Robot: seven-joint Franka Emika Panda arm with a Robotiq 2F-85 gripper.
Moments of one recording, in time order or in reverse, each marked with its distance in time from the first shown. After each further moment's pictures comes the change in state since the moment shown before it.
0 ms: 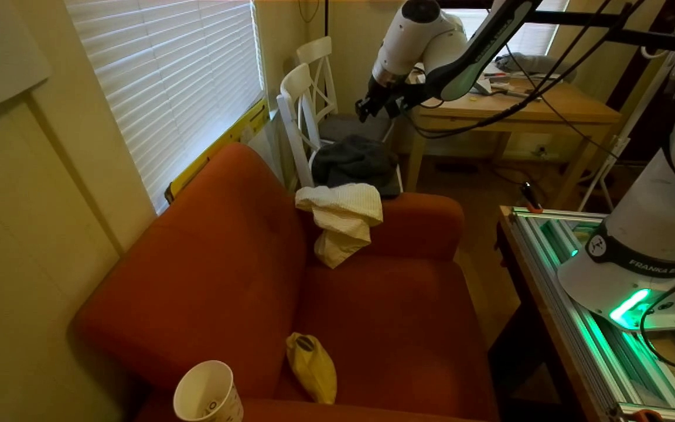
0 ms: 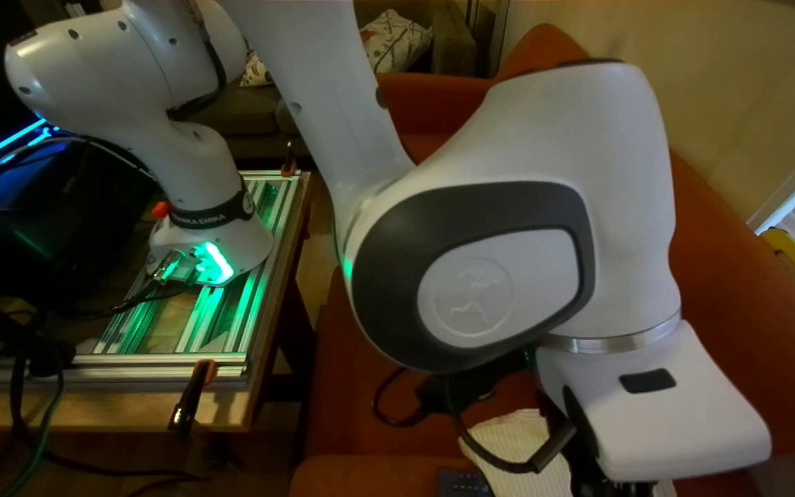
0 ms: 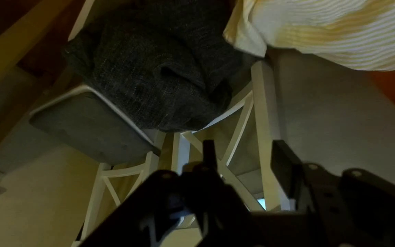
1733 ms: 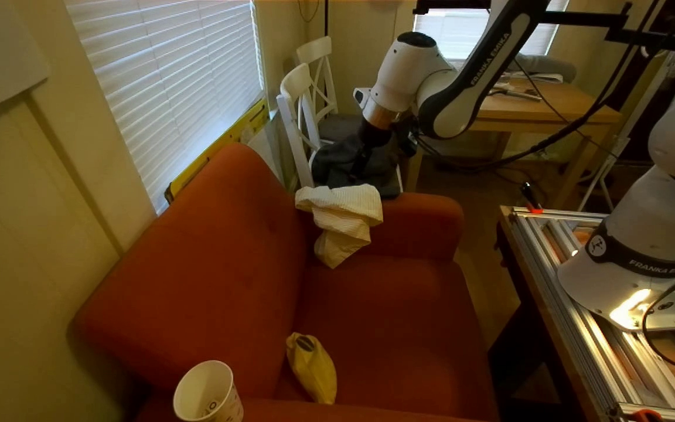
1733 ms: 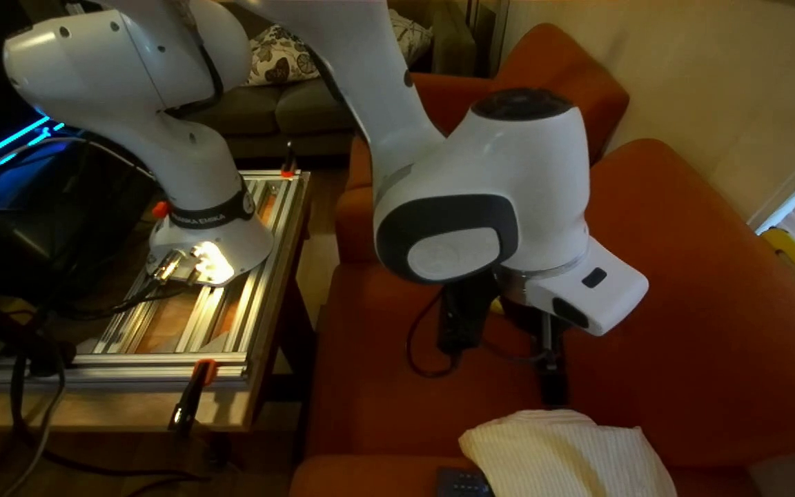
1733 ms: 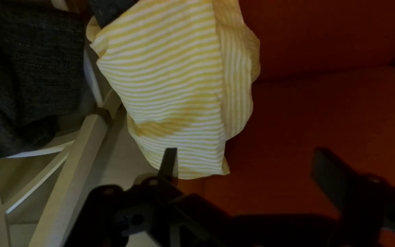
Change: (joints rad) arm -0.261 0.043 0.465 -0.223 0.390 0.053 -0.818
